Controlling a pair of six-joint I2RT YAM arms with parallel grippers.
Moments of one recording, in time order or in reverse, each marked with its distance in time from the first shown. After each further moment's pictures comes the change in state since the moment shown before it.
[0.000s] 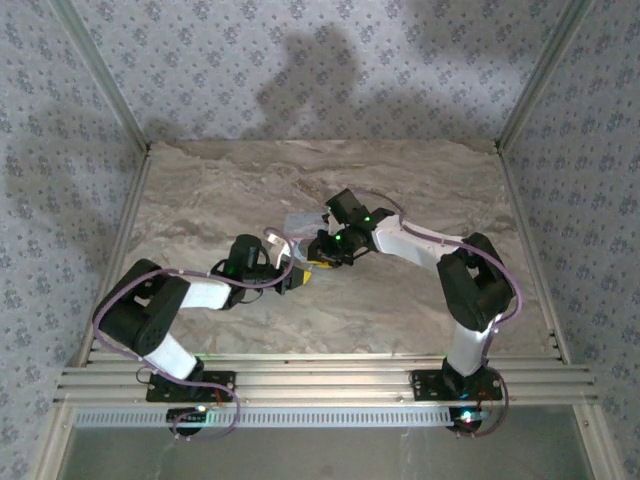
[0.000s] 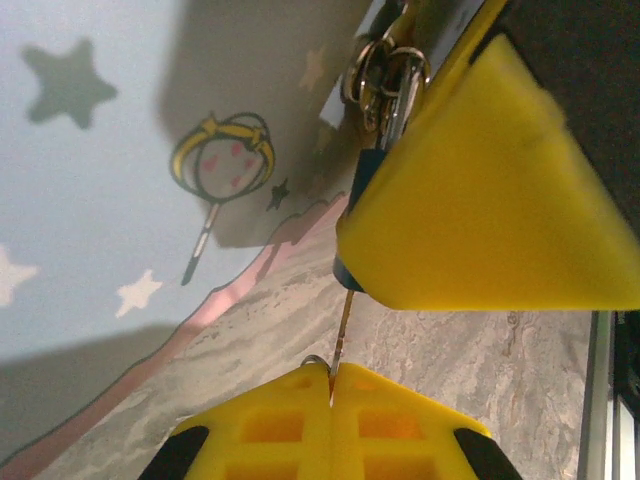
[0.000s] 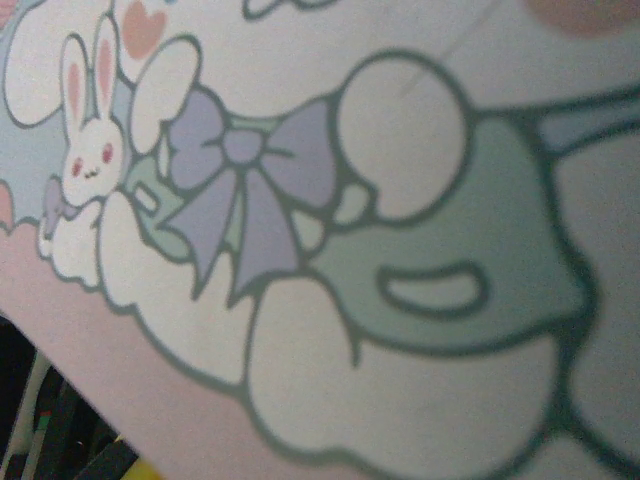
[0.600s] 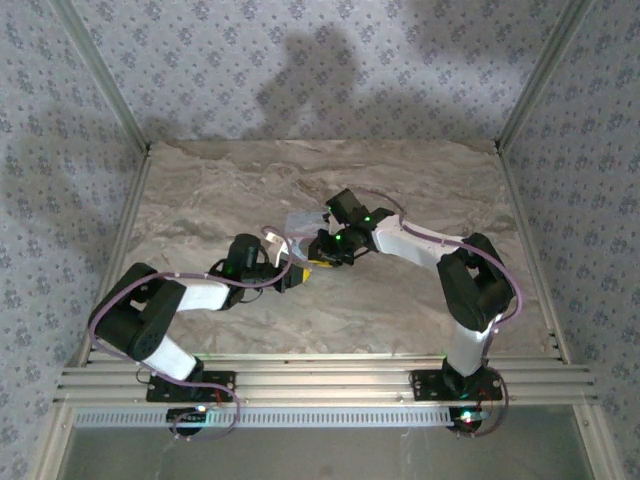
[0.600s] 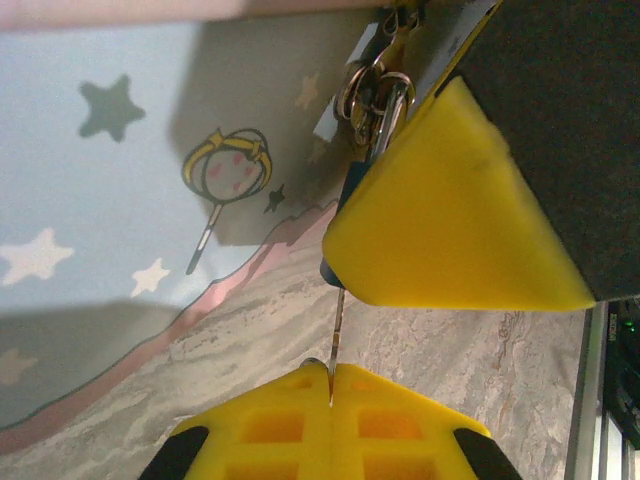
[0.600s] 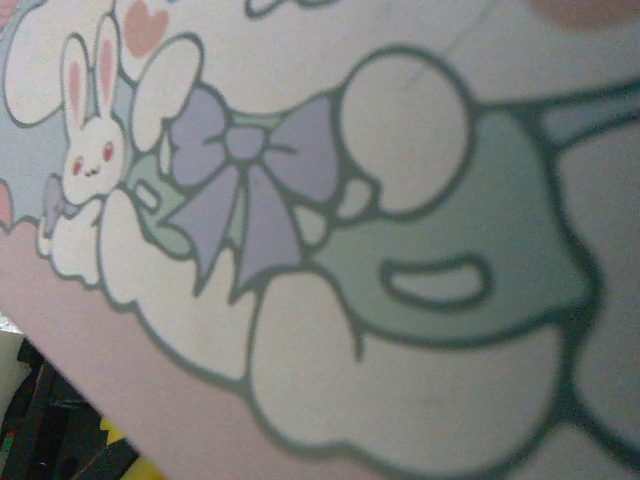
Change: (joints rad) left arm -0.002 -0.032 0.000 -0.014 -0.016 -0.040; right arm 0.001 0.000 0.000 0.001 0.021 0.003
